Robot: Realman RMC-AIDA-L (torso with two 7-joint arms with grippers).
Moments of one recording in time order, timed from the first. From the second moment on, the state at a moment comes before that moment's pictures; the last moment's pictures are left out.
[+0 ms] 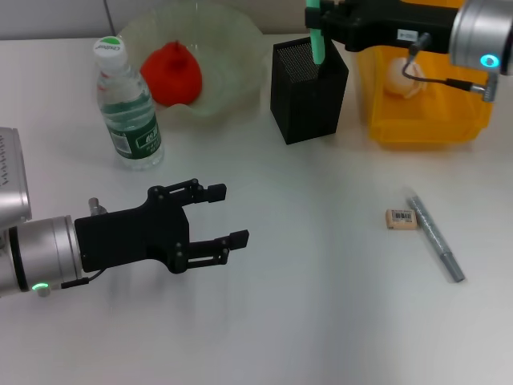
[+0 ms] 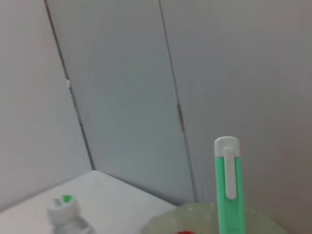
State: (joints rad) left arm -0.47 -2.07 0.86 0.38 1.78 1.52 -0.96; right arm 0.71 2.08 -0.95 -0.72 -1.74 -1.11 1.63
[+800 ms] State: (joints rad) left arm -0.46 -2.07 0.86 0.38 1.77 1.53 -0.96; right arm 0.77 2.08 -0.95 -0.58 -1.74 -0.93 1.51
